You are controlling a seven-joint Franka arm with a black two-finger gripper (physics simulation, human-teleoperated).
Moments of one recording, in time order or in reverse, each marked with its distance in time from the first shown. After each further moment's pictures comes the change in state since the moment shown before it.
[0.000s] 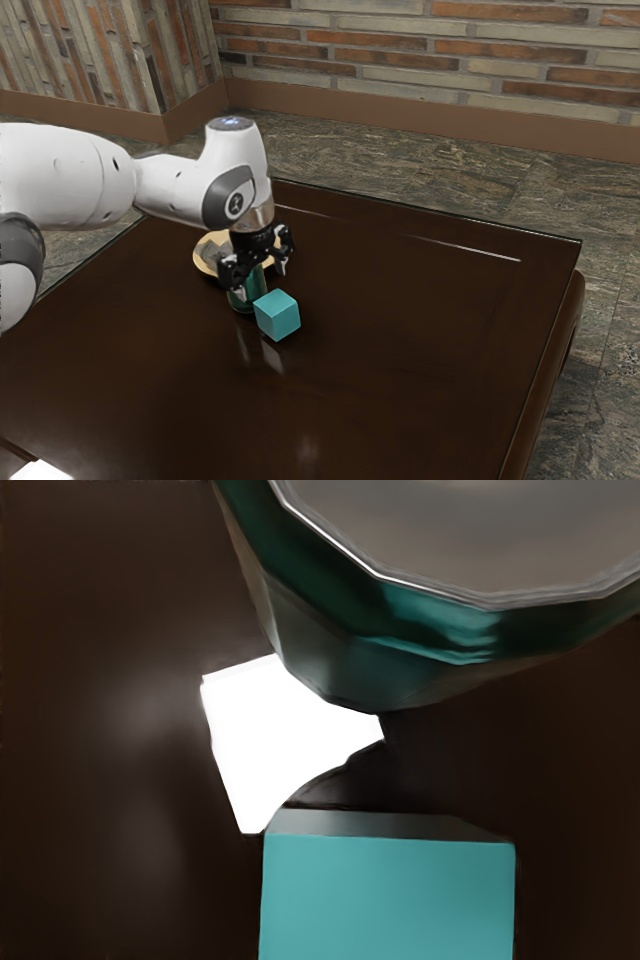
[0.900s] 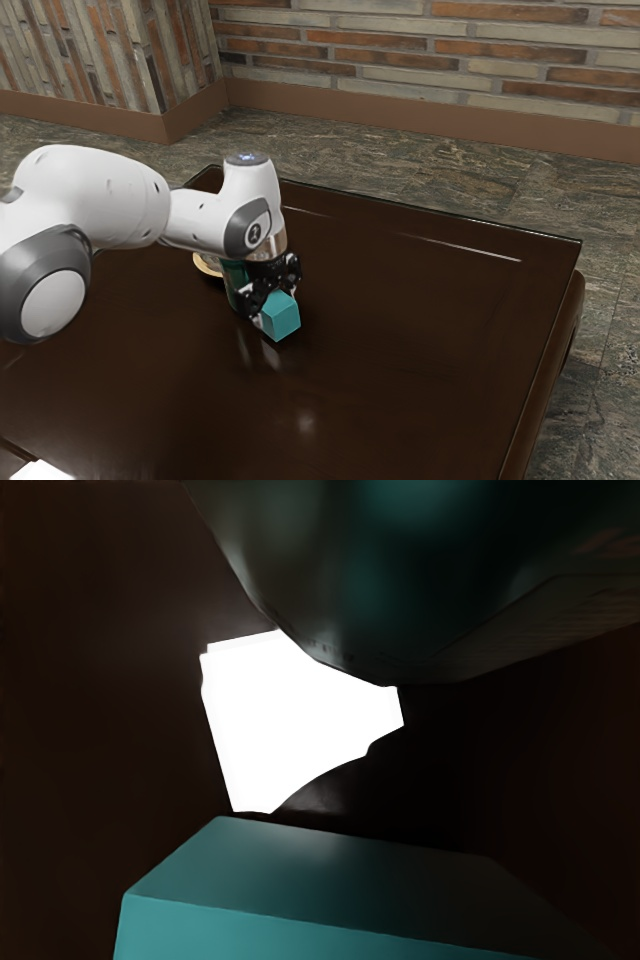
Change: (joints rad) arm 0.105 0.156 -0.108 0.056 -0.066 0.061 -0.074
